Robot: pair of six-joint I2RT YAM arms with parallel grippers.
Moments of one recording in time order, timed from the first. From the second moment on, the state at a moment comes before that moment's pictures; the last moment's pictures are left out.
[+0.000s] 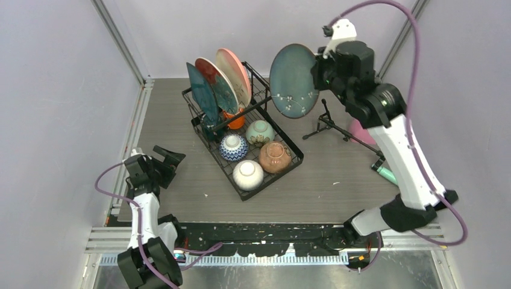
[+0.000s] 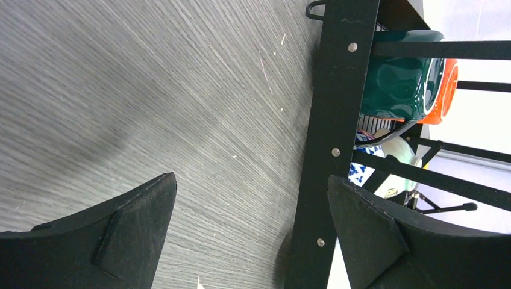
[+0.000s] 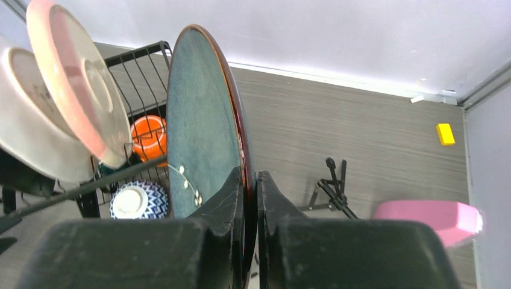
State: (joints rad) left arm 0.43 0.82 0.35 -0.22 0.41 -0.77; right arm 0.56 1.38 1.95 -0.84 0.35 0.12
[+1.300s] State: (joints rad) left arm 0.43 1.05 0.38 -0.16 0.45 -0.68; right arm 0.76 1.98 2.30 -0.53 0.54 -0.20
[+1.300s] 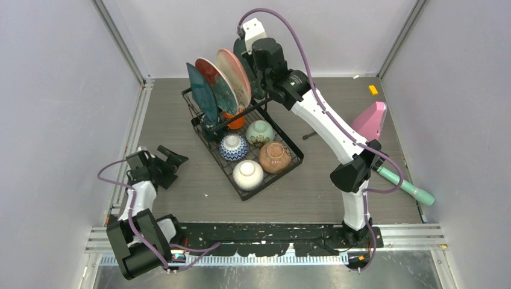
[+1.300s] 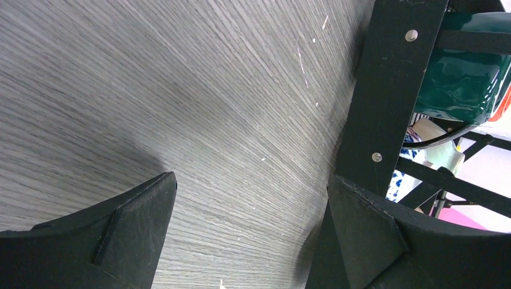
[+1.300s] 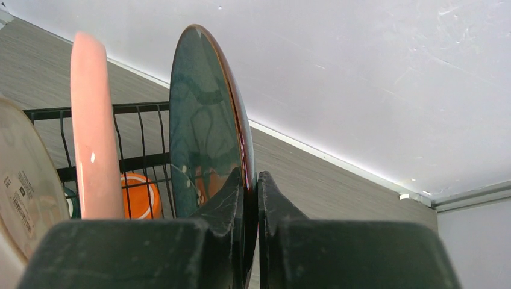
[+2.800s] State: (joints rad) left arm 0.43 0.95 0.49 -0.35 0.47 -0.55; right arm 0.71 1.90 2.24 -0.62 0.38 0.11
